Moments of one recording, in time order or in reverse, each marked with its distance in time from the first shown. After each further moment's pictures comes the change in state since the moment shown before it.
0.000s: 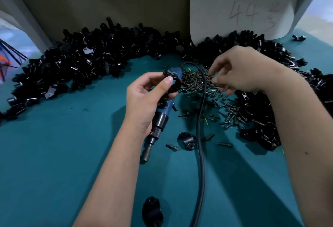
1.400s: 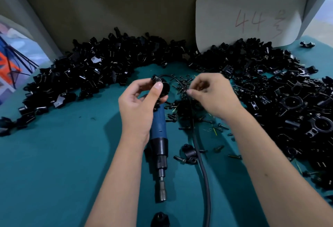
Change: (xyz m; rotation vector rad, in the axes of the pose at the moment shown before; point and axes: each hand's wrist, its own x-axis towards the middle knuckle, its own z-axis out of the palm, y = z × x) left_hand 0.011 -0.004 -0.021 0.094 0.181 0.192; right_hand 0.018 -0.017 0.086 0.313 0.266 -0.033
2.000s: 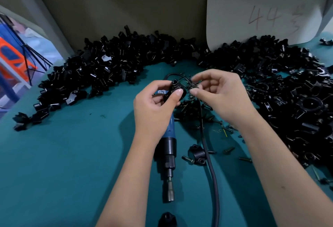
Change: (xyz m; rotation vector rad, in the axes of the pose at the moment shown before) left_hand -0.005 0.000 0.000 0.301 -0.100 0.050; right_hand -0.012 -0.001 0.003 0.407 -0.061 -0.171
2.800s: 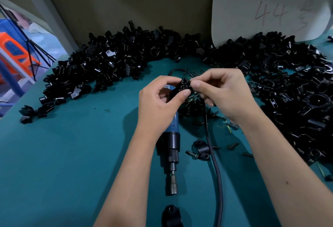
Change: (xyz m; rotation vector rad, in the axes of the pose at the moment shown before) left_hand 0.003 0.001 -0.008 0.129 -0.109 0.069; right_hand -0.002 -0.003 0.009 0.165 -0.054 -0.028
